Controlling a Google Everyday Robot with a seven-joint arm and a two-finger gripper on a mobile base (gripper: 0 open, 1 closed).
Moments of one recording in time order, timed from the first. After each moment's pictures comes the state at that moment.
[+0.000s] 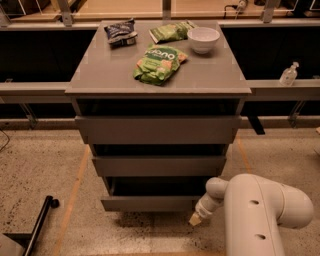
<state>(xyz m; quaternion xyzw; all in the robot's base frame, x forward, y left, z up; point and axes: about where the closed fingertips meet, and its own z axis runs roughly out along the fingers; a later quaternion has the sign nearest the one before) 0.546 -0.172 0.171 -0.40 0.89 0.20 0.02</state>
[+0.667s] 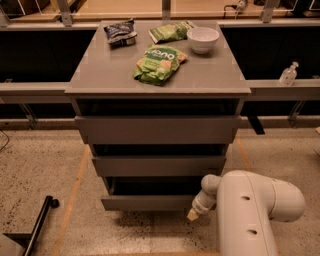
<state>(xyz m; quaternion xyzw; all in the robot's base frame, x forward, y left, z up) 0.567 -0.166 0.170 -0.42 0.89 0.18 0.03</state>
